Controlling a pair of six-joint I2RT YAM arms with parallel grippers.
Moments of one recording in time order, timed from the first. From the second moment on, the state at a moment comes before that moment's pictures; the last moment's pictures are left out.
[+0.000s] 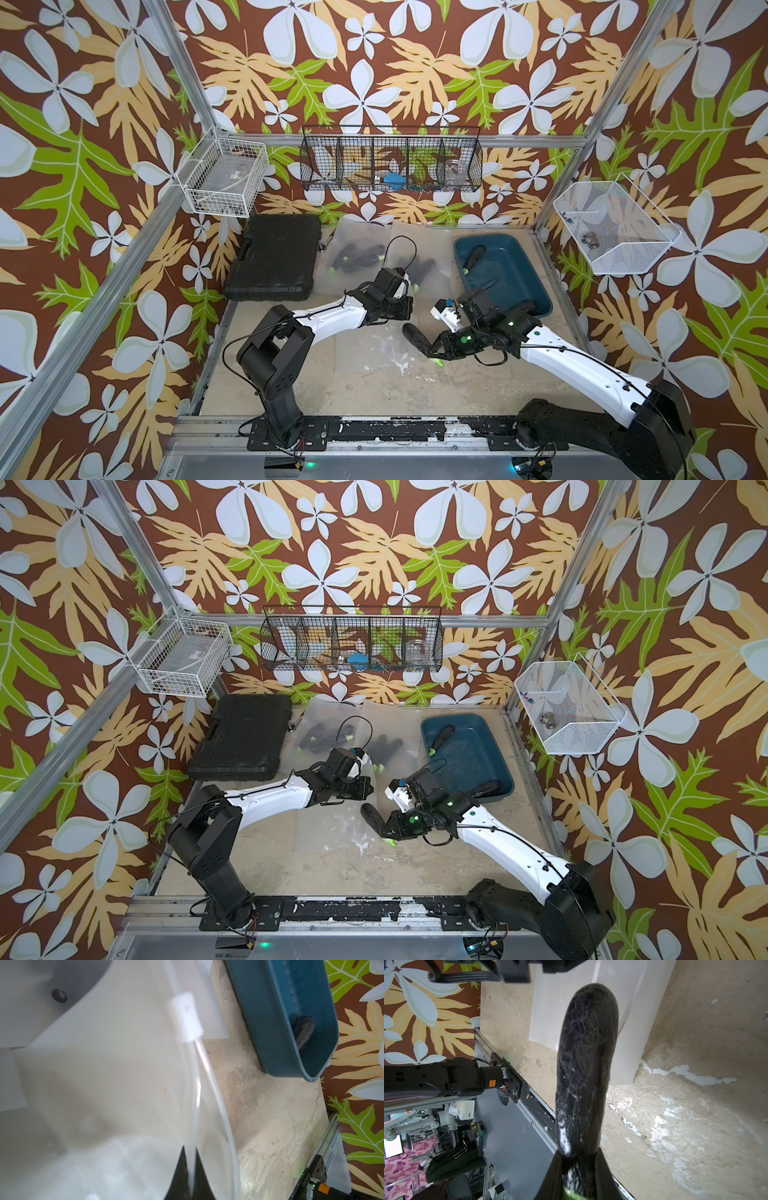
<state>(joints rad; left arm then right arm) -0.70 1.73 1.08 -0.18 0.23 -0.56 0.63 1.19 0.83 -0.70 -0.55 0.45</state>
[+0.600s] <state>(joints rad) -0.76 1.62 1.06 -0.23 0.25 -0.53 0.60 1.30 0.91 -0.72 -0.44 0.42</state>
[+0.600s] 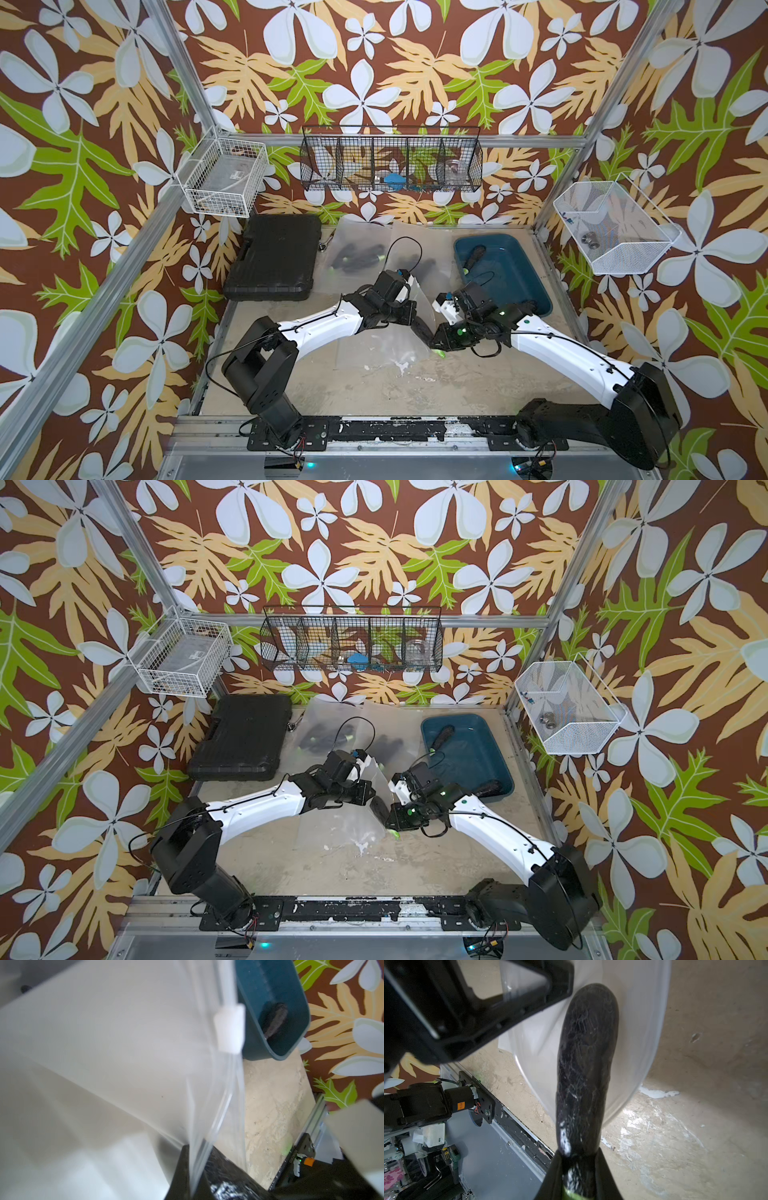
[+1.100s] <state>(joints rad) -0.77 1.51 1.00 -0.23 0.38 -0.58 0.61 1.38 0.96 -0.58 -0.37 0.43</state>
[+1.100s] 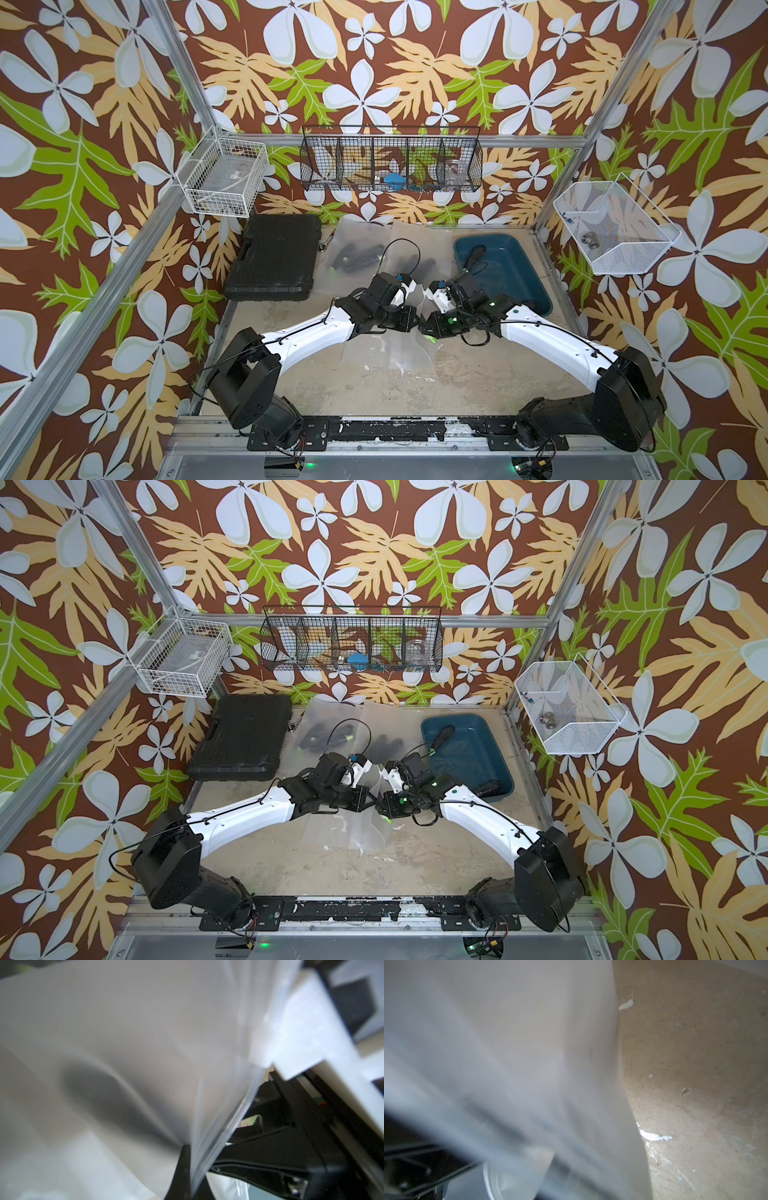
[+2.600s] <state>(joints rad) -0.68 1.55 0.97 -0.18 0.37 -0.65 0.12 1.93 1.30 -0.19 0.10 0.50</state>
